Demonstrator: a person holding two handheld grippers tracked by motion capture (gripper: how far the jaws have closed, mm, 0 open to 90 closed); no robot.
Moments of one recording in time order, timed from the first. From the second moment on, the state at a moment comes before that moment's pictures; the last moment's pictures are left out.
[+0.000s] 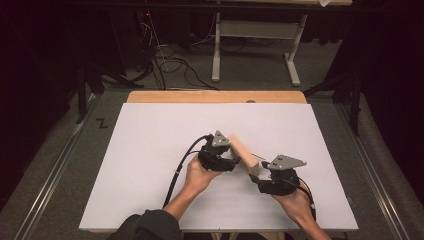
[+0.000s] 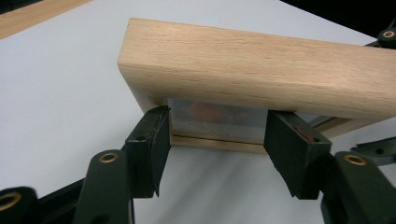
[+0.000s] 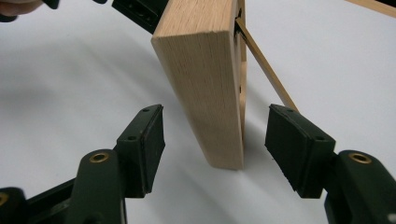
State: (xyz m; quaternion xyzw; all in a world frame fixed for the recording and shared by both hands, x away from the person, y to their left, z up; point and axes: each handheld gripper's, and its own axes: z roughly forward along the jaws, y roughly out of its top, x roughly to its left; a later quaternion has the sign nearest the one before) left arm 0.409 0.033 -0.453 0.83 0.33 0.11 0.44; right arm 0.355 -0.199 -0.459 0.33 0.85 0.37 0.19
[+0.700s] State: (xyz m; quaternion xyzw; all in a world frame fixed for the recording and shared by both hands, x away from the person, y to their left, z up) left arm 0.408 0.034 -0.453 0.83 0.33 0.11 0.44; right arm 0.359 -0.176 -0.460 0.34 0.84 0.37 0.23
